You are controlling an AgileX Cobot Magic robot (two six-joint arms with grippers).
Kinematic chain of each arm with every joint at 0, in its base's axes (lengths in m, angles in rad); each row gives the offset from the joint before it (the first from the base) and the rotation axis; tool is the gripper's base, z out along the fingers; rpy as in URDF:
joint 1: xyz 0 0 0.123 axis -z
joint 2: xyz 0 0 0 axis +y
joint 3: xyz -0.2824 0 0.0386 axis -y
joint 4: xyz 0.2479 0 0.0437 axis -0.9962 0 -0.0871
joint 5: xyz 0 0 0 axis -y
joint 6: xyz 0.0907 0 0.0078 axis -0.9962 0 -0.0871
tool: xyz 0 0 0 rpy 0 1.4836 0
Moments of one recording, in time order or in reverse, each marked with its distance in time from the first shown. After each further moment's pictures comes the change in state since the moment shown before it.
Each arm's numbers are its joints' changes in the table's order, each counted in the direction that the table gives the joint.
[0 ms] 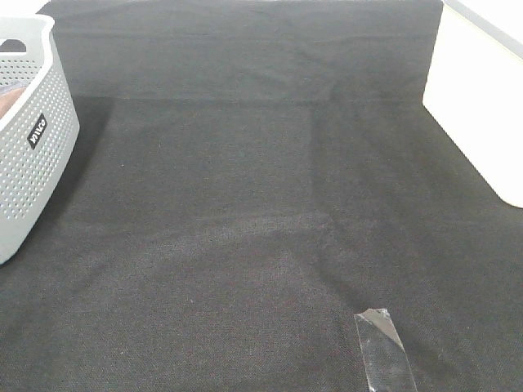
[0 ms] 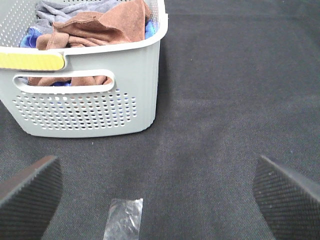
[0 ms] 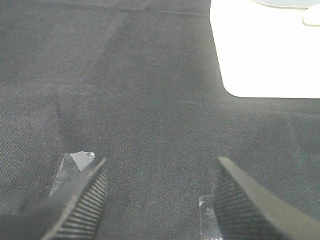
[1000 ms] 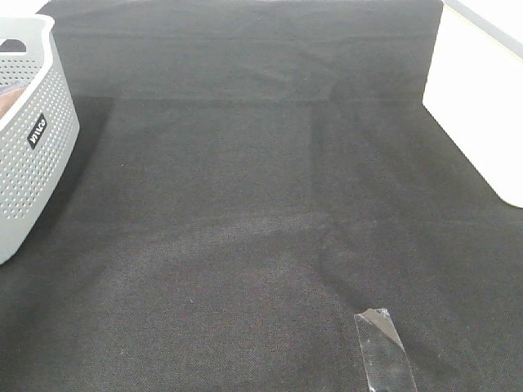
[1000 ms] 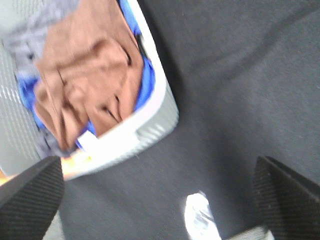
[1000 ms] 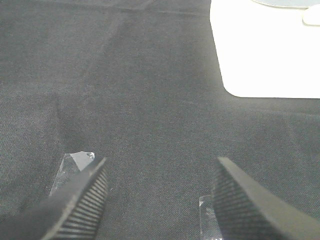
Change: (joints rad) left arm 0.000 0.943 0.688 -0.003 -0.165 -0.472; right arm 0.000 0.000 0.000 0.000 0.000 0.000
